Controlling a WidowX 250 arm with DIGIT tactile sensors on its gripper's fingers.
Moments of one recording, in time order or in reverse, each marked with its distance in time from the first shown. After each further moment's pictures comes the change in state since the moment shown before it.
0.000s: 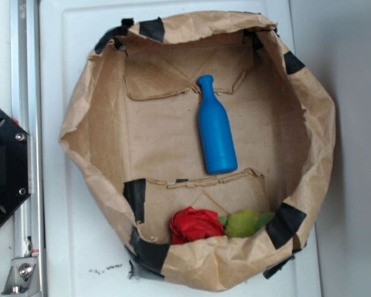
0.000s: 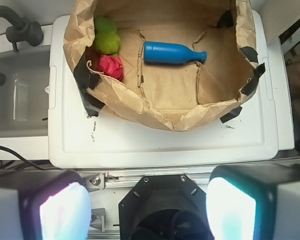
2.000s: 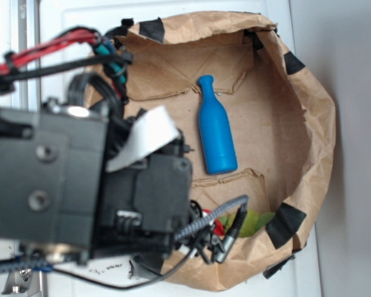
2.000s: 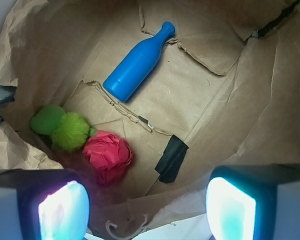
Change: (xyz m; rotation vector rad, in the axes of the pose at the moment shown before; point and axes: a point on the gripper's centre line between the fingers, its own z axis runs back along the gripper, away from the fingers) arm 0.088 -0.025 -0.089 -0.009 0.029 0.959
